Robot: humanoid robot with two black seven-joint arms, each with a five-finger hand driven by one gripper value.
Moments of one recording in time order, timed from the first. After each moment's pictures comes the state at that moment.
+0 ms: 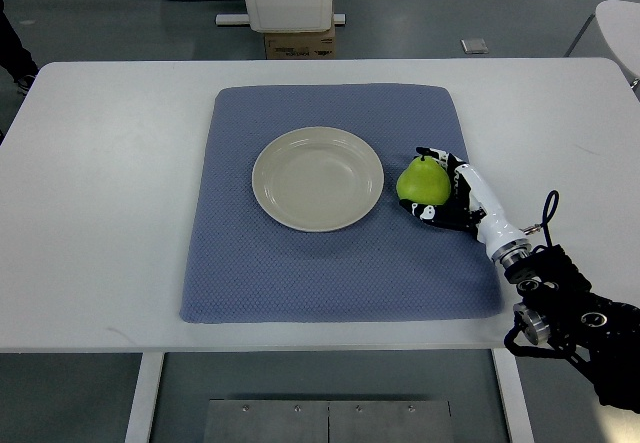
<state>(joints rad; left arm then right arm) -0.02 0.00 -0.11 -0.19 -0.10 0.11 -0.12 0.60 -0.22 0.40 0.82 -0.62 -0.19 0.61</state>
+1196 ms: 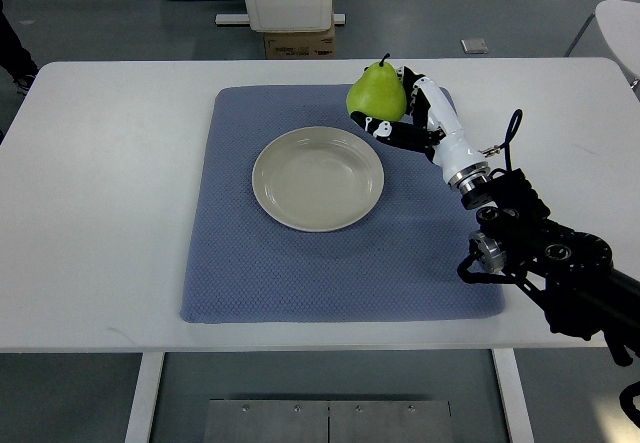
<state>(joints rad) -0.02 0.00 -0.11 -0.19 -0.10 0.11 -0.12 0.81 -0.09 0.44 0.82 -0.61 -0.19 0.61</state>
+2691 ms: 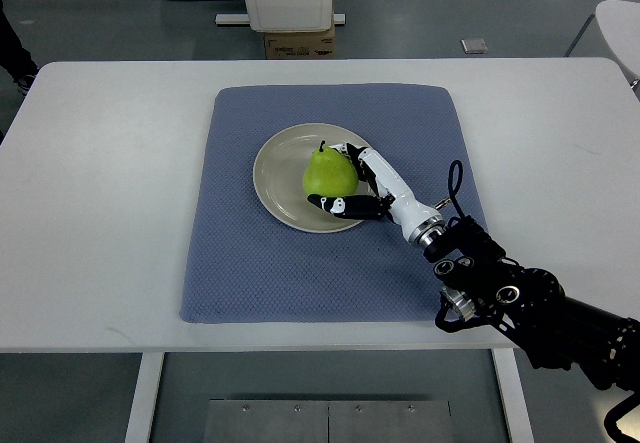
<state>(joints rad) -0.02 0.00 -0.11 -0.19 -0.10 0.11 -0.12 0.79 0.00 0.18 0.71 -0.61 -0.23 0.61</state>
